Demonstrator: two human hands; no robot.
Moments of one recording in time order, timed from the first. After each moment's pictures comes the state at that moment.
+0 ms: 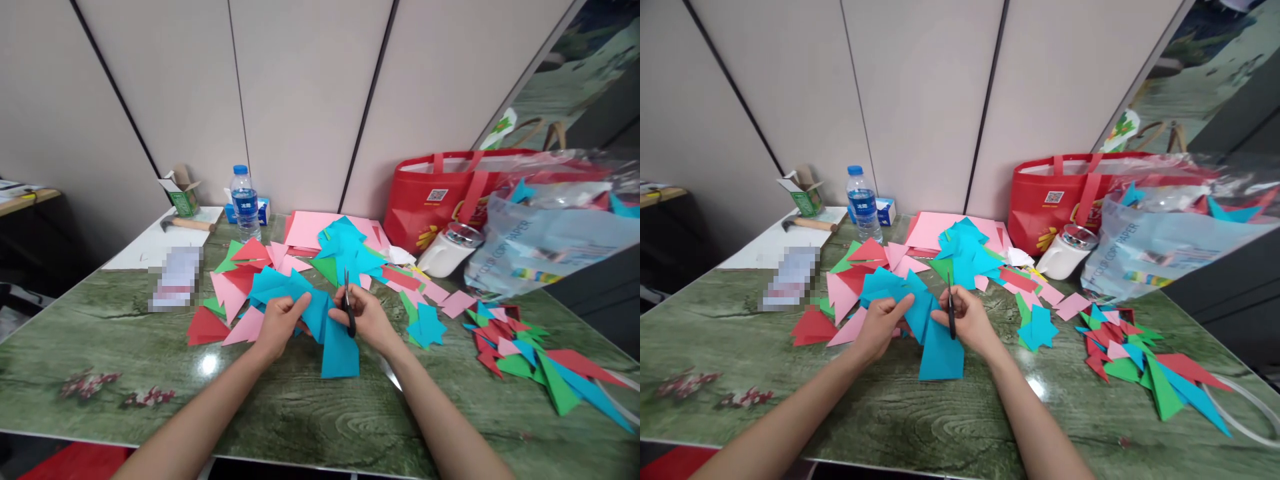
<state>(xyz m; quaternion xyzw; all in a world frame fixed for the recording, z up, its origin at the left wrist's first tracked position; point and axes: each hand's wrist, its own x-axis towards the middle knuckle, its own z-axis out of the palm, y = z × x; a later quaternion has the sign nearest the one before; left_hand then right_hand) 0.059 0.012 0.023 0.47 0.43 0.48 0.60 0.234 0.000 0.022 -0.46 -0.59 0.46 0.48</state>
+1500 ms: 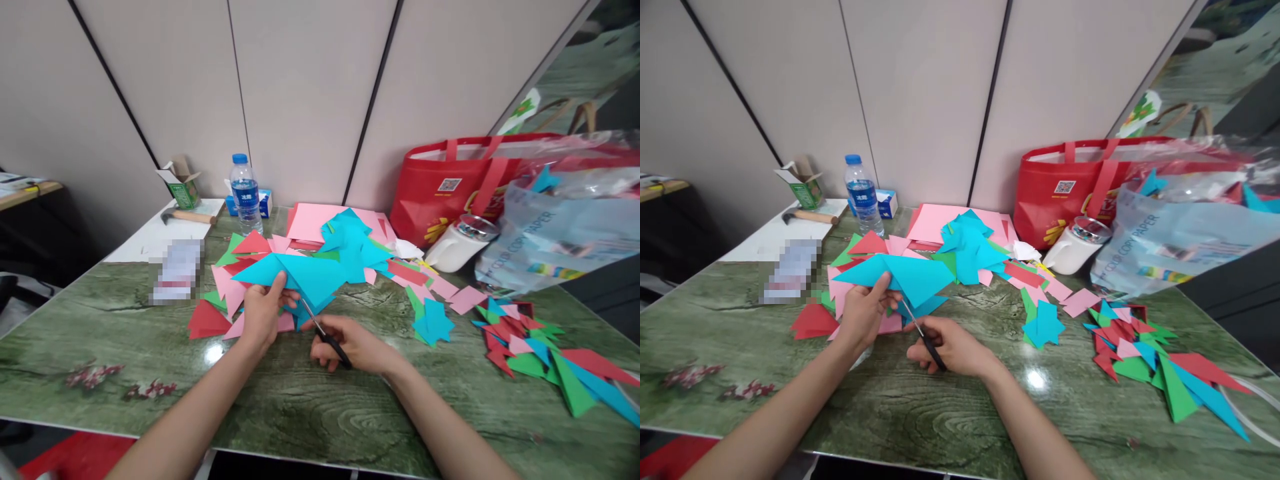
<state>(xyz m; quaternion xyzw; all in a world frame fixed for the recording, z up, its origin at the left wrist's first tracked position) 0.048 0.027 0.035 0.35 0.45 0.59 0.57 0.211 -0.023 0.019 -0.39 -0.58 0.67 0.24</state>
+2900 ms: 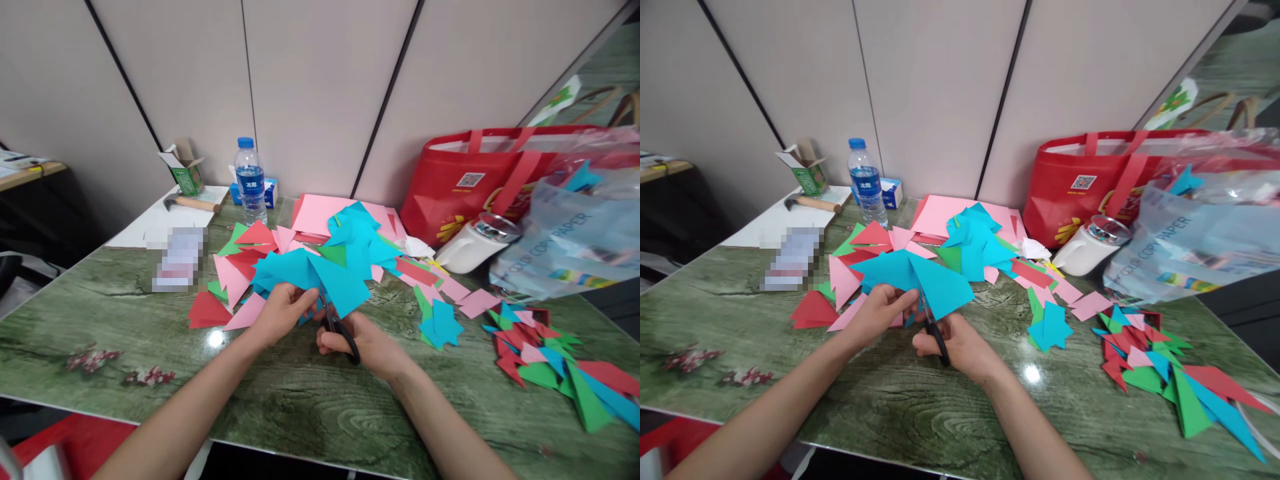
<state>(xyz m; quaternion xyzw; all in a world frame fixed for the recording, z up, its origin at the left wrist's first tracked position) 0.049 0.017 0.039 0.65 0.46 0.36 0.49 0.207 -0.027 0.036 -0.43 -0.51 0.67 0.32</state>
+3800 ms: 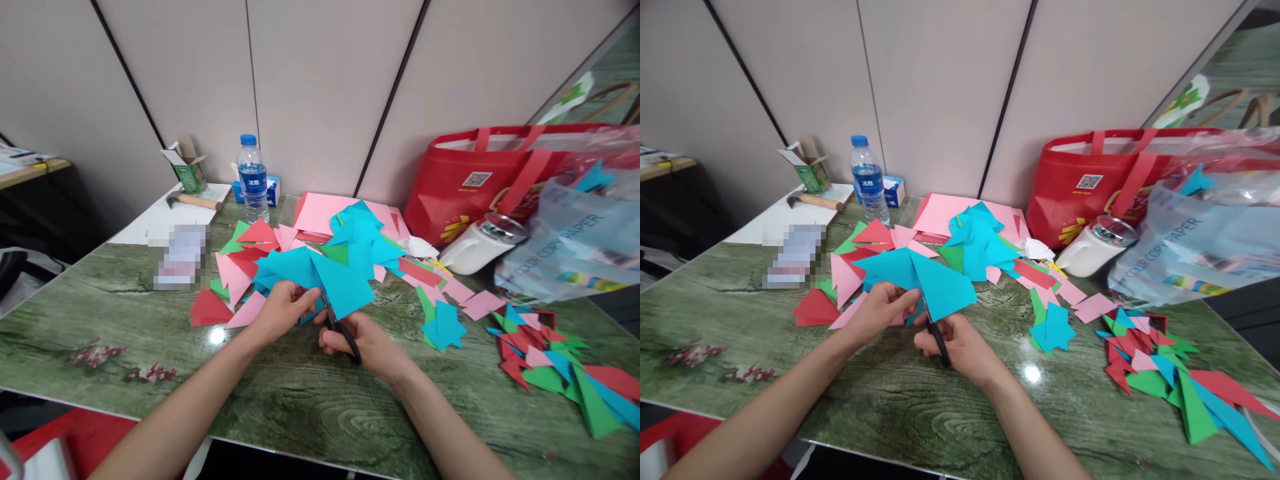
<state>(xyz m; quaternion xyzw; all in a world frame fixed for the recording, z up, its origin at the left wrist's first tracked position) 0.047 0.018 0.037 0.65 0.47 0.35 0.49 0.208 -0.028 0.032 -0.44 -0.52 0.66 0.32</state>
